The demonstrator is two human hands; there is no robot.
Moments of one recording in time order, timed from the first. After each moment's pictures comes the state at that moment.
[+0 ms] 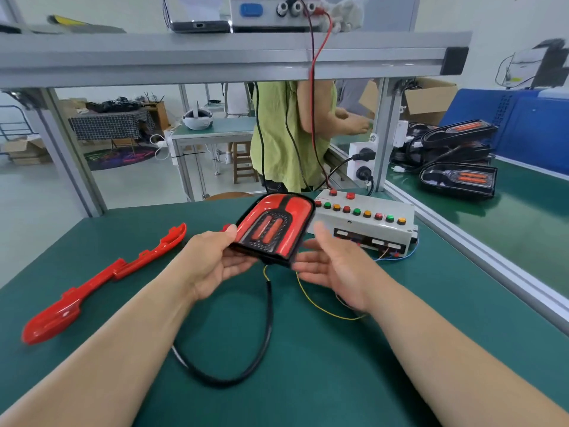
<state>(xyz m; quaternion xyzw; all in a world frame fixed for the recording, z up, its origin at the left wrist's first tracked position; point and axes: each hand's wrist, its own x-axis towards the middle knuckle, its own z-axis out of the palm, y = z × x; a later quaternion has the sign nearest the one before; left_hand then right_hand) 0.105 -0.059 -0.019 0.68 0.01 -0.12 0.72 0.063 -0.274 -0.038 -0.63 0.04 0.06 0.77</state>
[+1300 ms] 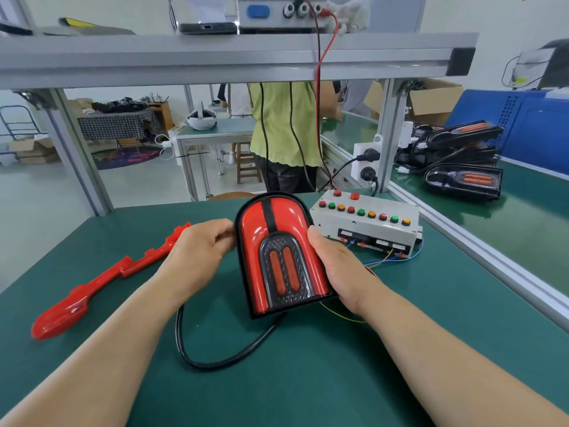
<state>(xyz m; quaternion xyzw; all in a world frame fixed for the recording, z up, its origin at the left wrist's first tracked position) 0.107 -0.030 -0.021 0.90 -0.15 0.11 0.39 0.057 -0.264 -0.041 -0.77 -0.02 0.02 0.64</state>
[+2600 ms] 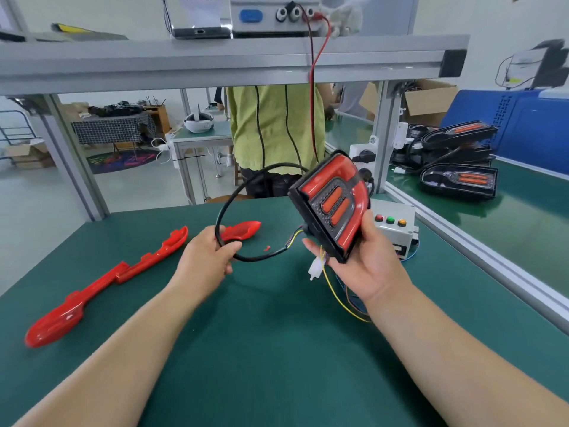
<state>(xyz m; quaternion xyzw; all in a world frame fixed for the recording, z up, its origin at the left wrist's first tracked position) 0.117 -0.047 -0.042 0.85 -0.04 0.10 0.51 0.075 -0.292 -0.035 -0.30 0.00 -0.02 0.95</state>
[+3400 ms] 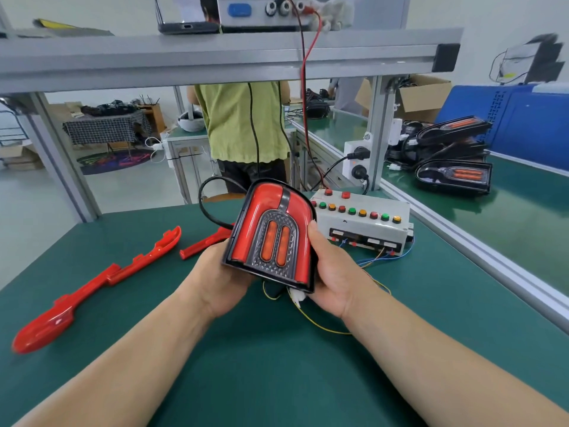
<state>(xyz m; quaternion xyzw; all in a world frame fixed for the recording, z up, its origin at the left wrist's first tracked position) 0.090 -0.086 -0.031 0.55 -0.08 -0.16 0.82 0.066 -0.256 -0.045 -0.46 0.00 0.09 0.88</state>
